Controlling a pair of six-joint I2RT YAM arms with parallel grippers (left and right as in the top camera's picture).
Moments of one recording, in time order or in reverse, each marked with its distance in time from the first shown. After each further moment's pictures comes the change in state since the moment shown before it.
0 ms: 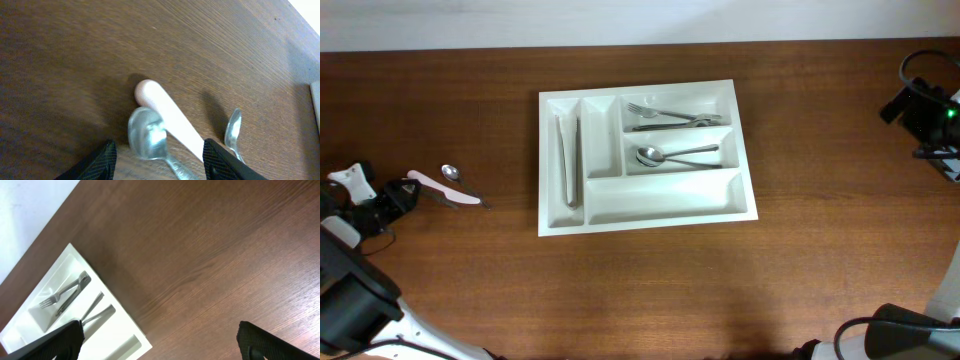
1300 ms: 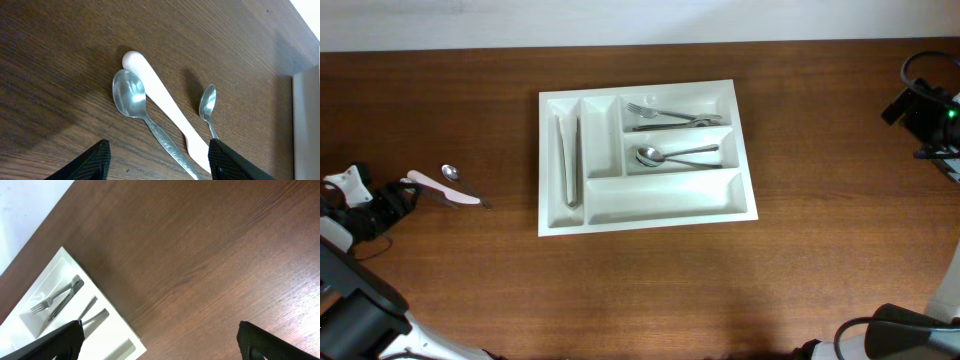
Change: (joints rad) left arm 0.017 -0.116 -0.011 -0.190 -0.037 -0.004; right arm 0.000 0.000 0.000 0.000 0.039 0.000
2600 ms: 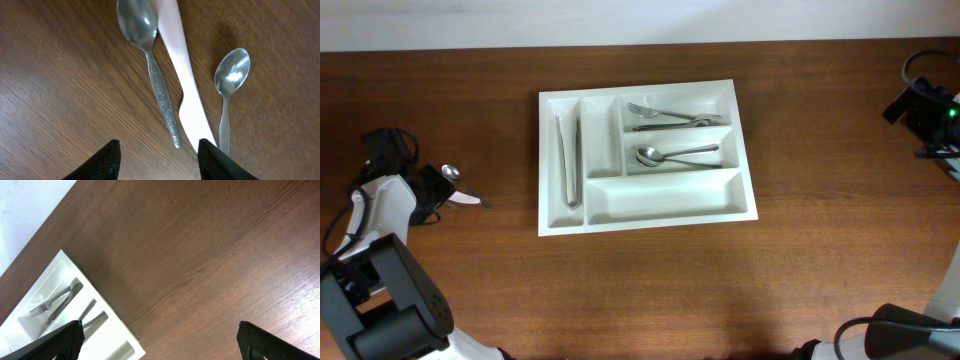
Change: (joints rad) left arm -0.381 -0.171 -0.005 -0.245 -0.765 -0.509; right arm 0.000 0.000 0.000 0.011 0.012 0.000
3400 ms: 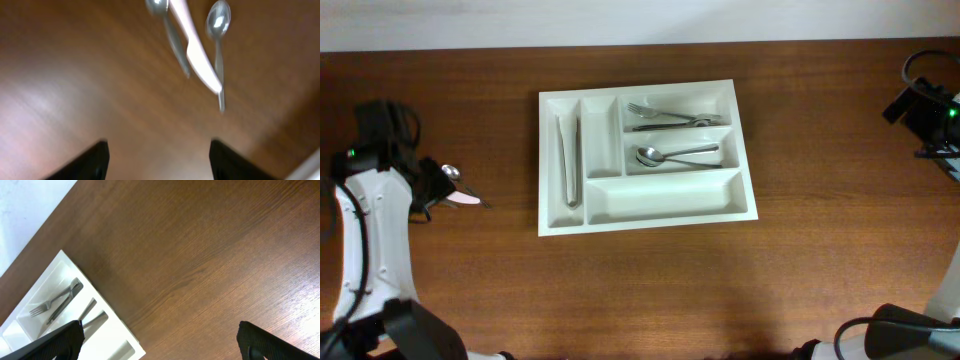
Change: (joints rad) left arm -0.078 -0.200 0.135 -0.424 -0.101 0.008; right arm 0.000 0.000 0.000 0.001 0.000 0.000
